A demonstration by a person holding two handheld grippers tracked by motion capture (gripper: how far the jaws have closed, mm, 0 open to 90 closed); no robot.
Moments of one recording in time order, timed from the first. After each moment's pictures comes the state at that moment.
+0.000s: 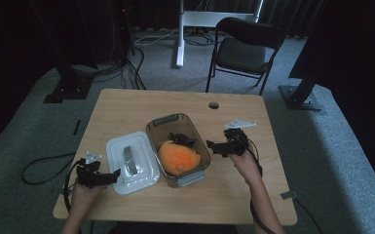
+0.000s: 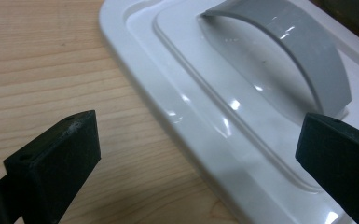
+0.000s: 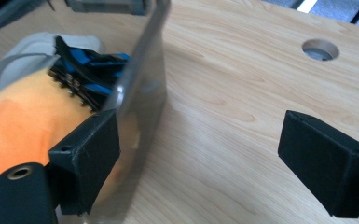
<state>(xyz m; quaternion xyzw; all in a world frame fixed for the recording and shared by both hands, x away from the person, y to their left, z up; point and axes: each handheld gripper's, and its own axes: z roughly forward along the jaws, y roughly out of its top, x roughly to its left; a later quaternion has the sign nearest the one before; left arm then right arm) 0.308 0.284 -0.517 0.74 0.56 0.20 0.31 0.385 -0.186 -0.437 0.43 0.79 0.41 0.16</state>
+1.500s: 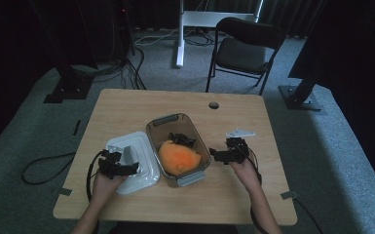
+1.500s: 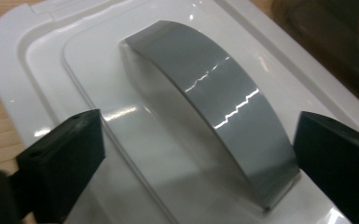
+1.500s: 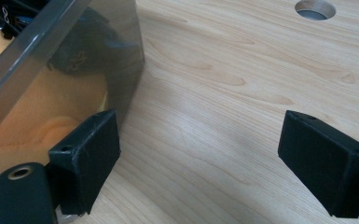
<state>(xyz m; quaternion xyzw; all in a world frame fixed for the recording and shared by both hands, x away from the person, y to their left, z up) 0.344 0.230 -0.523 0.75 0.57 0.16 0.30 0.382 -0.195 -0.479 0.45 0.79 0.39 0.17</state>
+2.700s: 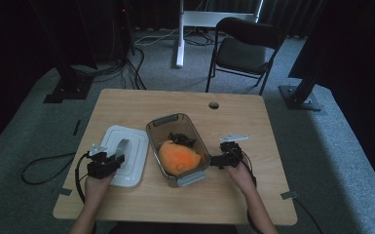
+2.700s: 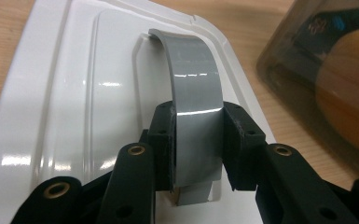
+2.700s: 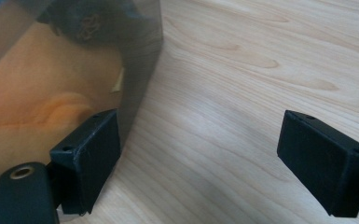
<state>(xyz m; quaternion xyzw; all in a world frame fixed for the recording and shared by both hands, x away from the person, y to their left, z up) 0.325 0.264 -0.501 0.68 0.59 0.17 0.40 0.381 -0.182 -0.500 0.43 0.80 0.39 0.14</state>
